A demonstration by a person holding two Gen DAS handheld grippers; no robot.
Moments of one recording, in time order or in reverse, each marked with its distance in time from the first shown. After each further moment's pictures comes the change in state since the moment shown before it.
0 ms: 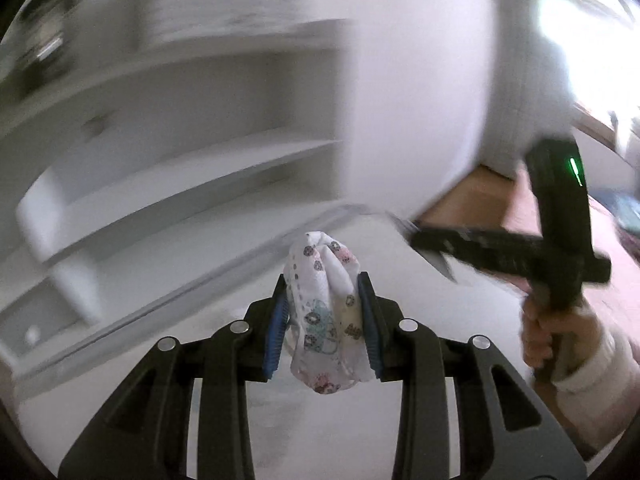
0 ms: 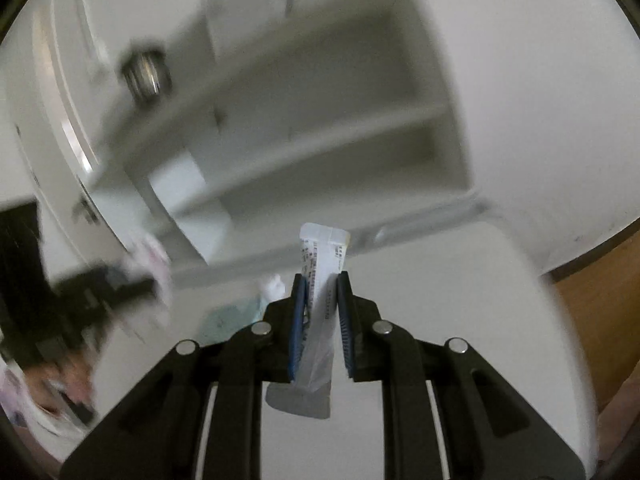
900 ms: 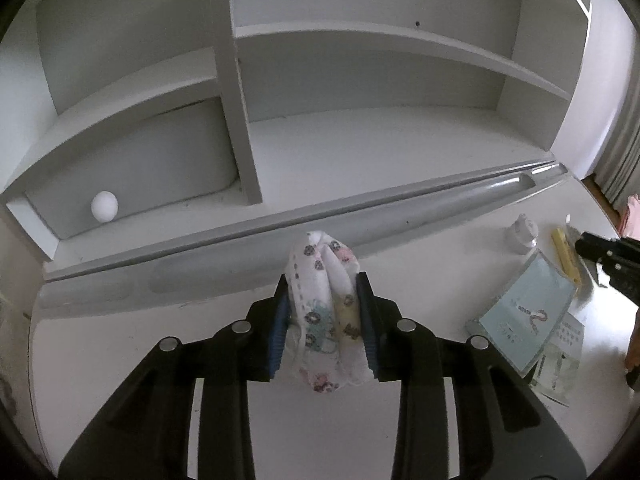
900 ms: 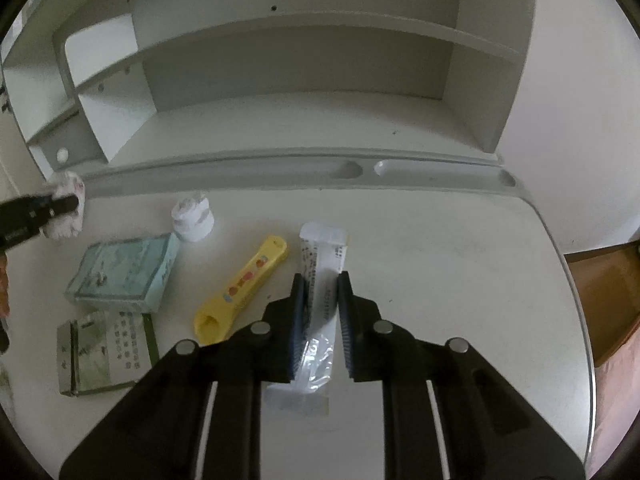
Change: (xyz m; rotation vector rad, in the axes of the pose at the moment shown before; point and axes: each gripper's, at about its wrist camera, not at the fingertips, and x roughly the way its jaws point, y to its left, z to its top) left arm 0.022 0.234 -0.115 -0.344 0.240 0.393; right arm 0.152 0.059 -0.031 -0.238 0.286 -0.349
